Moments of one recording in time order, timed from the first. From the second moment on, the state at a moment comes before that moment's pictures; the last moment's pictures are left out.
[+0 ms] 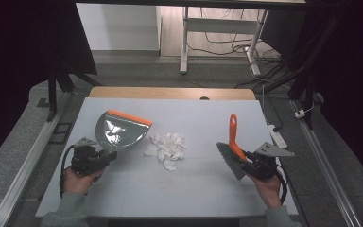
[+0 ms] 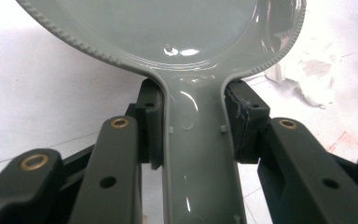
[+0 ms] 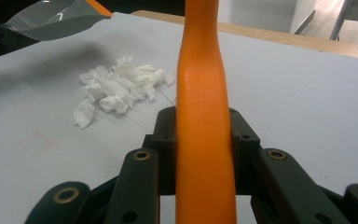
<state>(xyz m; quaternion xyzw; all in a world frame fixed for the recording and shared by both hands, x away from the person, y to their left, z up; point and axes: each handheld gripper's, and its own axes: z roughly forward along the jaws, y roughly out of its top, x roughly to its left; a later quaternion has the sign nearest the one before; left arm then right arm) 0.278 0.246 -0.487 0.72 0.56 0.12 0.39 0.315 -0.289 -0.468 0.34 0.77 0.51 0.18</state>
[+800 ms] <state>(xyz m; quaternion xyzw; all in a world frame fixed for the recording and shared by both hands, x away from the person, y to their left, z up) 0.268 0.249 -0.477 0.76 0.48 0.10 0.41 0.315 -0.289 -0.468 0.34 0.77 0.51 0.18</state>
